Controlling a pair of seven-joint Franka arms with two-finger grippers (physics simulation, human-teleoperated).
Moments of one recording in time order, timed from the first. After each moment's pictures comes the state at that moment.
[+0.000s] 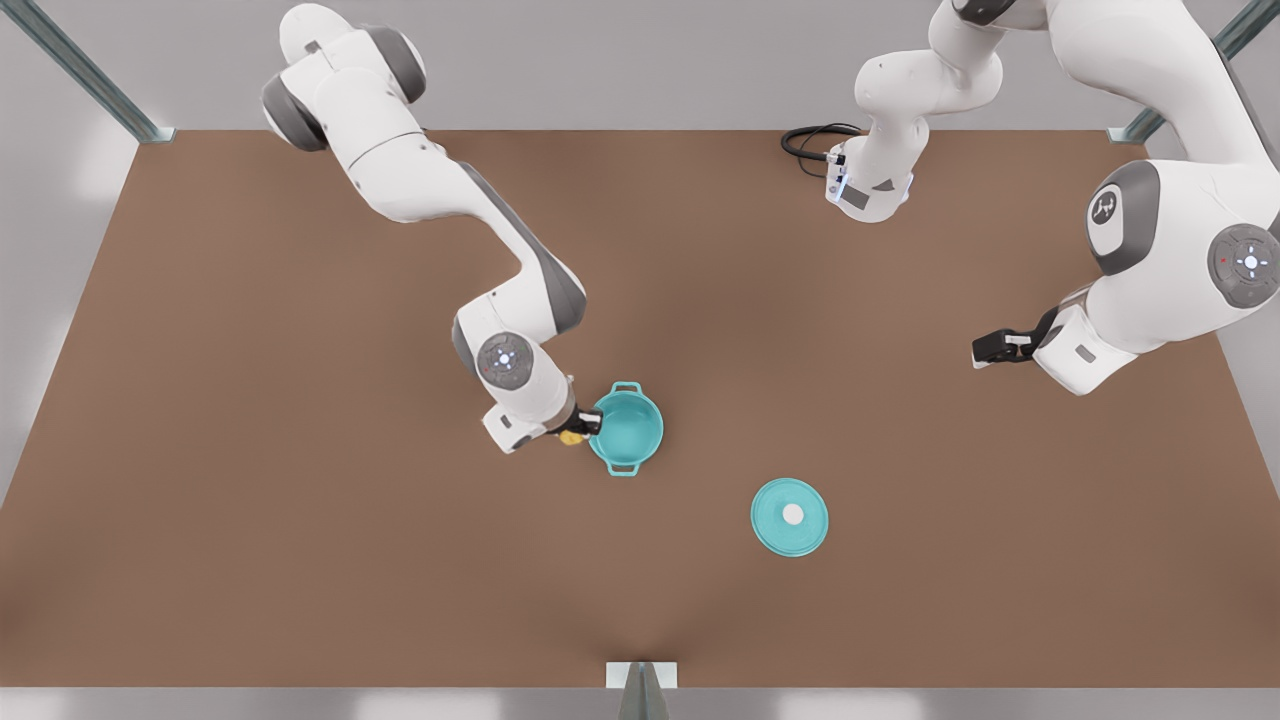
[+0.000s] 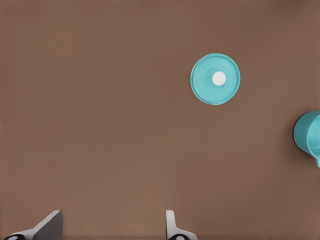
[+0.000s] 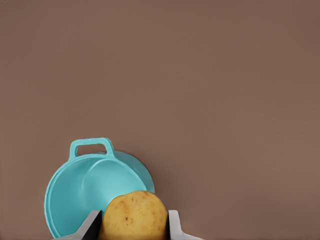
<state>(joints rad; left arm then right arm) 0.09 0.18 -0.13 -1.48 -0.04 1.52 -0.03 0.49 0.67 0.11 -1.39 0.07 2.11 0.68</state>
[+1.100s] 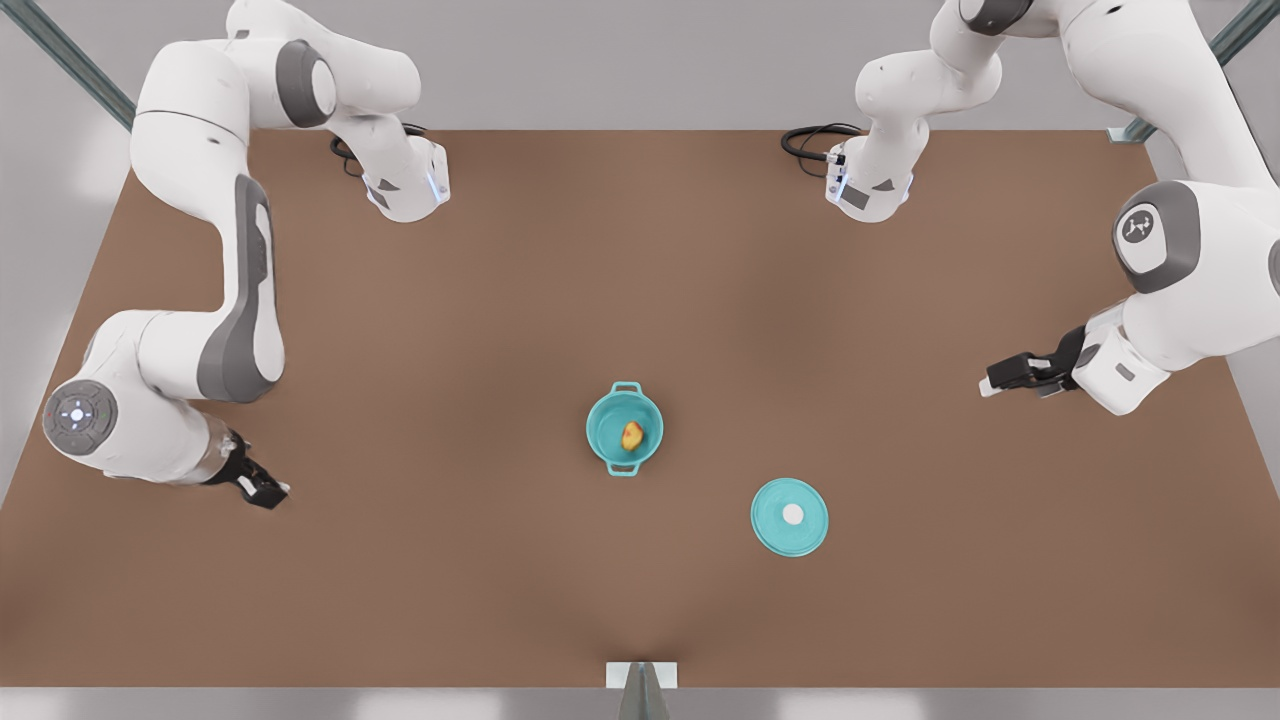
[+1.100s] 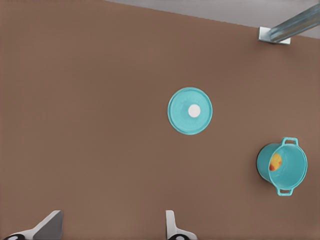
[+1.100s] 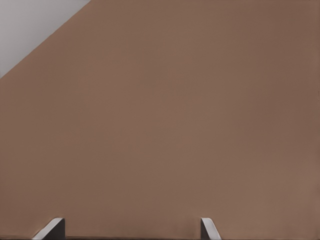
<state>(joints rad) 0.15 0.21 -0.12 -1.49 -0.20 1.66 0.00 0.03 0.55 -0.06 -1.22 0.00 1.68 0.68</state>
